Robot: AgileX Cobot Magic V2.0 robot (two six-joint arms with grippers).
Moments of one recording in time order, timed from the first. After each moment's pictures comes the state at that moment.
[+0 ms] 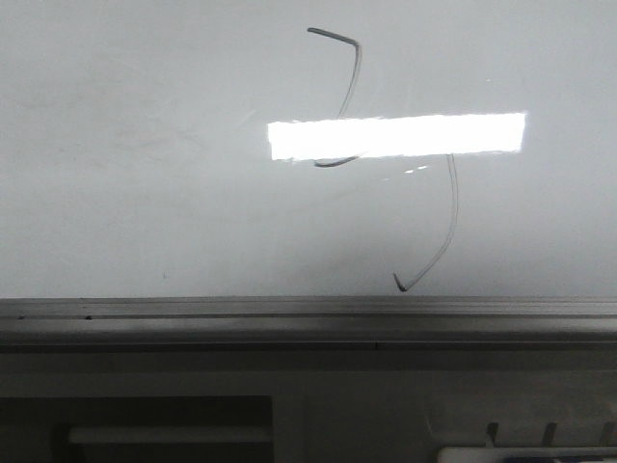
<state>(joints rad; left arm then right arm) -0.72 0.74 -0.76 -1.24 0.88 1.00 0.79 1.13 -1.34 1.06 1.06 -1.22</state>
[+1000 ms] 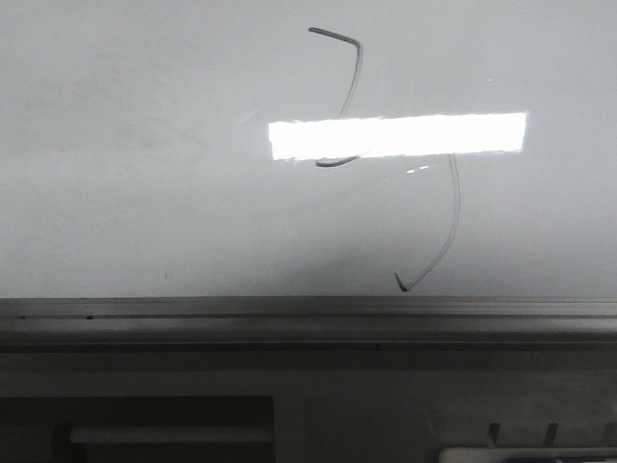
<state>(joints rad) -0.72 0.74 -0.76 -1.24 0.83 1.00 0.78 1.12 -1.34 1.03 1.01 -1.16</state>
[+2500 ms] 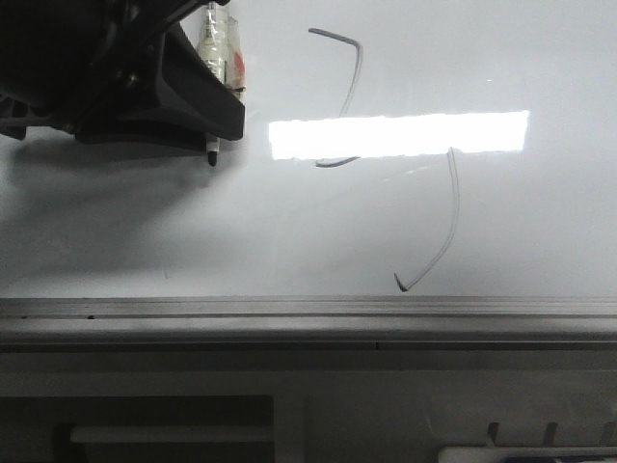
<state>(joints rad) -0.71 1.28 -0.71 -1.28 0.12 0.80 0.40 0.82 -0.99 0.85 0.90 -0.91</state>
